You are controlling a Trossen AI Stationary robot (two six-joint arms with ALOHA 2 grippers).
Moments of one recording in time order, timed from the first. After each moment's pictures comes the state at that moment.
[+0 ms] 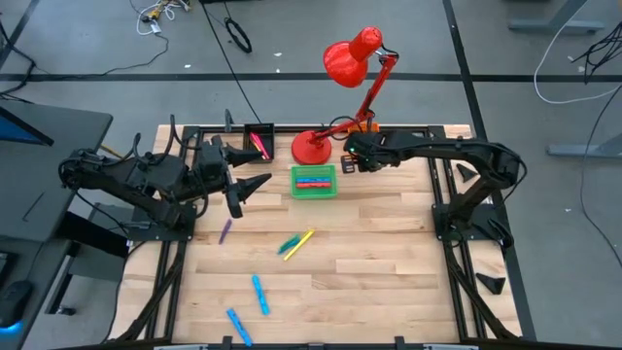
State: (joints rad) left arm -0.30 1.05 1.27 -0.25 -0.67 -0.19; right arm -0.40 1.61 1.17 -0.84 0.25 0.96
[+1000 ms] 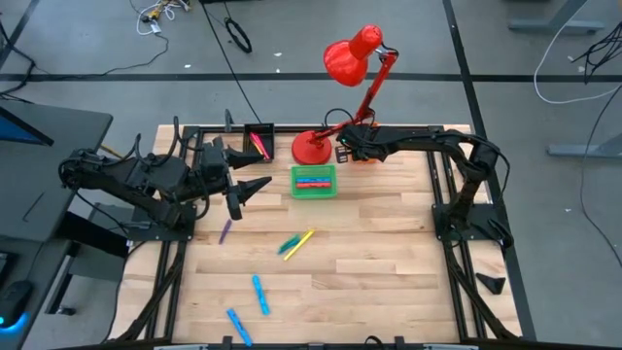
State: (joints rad) left arm -0.31 1.05 1.27 -0.29 -0.65 -0.22; right arm -0.50 1.79 1.17 -0.61 0.37 0.82
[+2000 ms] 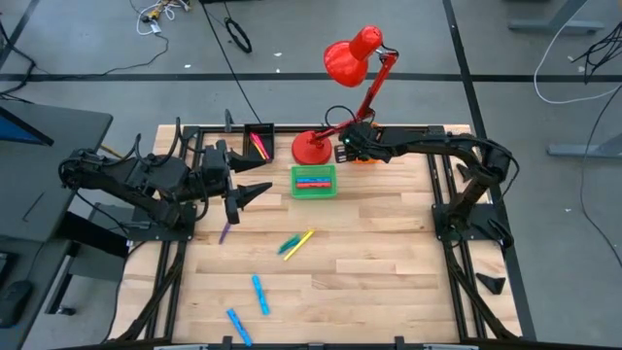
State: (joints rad) left arm -0.31 1.05 1.27 -0.29 -0.58 -0.22; right arm -0.44 1.67 1.17 -0.62 0.35 0.83
